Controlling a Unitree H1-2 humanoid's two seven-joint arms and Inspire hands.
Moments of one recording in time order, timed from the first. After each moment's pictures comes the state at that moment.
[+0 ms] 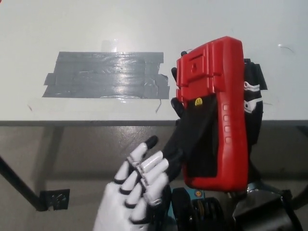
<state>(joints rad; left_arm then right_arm) 0.09 -0.06 -0.41 -0.70 0.88 -0.44 0.14 -0.29 0.21 0.22 -0.62 1.30 0.26 -0.61</state>
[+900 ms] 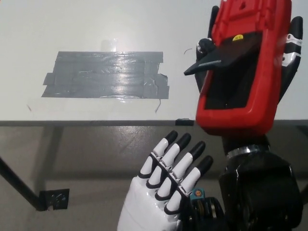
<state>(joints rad) 0.05 -0.07 -0.47 -0.52 1.20 -0.45 0.43 -0.52 0.30 0.20 -0.64 1.29 -0.07 -0.91</state>
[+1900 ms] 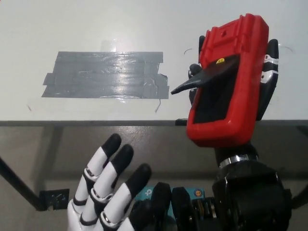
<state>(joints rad) -0.03 -0.11 -0.44 -0.81 1.10 -0.44 0.36 -0.43 0.26 0.26 -0.57 1.26 -0.07 -0.91</state>
